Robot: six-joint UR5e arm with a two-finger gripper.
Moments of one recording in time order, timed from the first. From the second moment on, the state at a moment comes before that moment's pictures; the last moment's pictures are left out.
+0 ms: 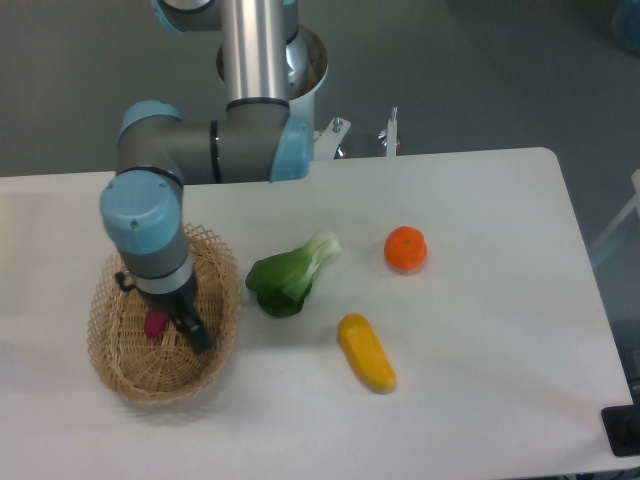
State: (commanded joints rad) arm 2.12 -1.96 -1.57 -1.06 1.58 1.05
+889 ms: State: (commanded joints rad) arm 2.48 -2.07 -1.37 -1.08 1.58 1.33
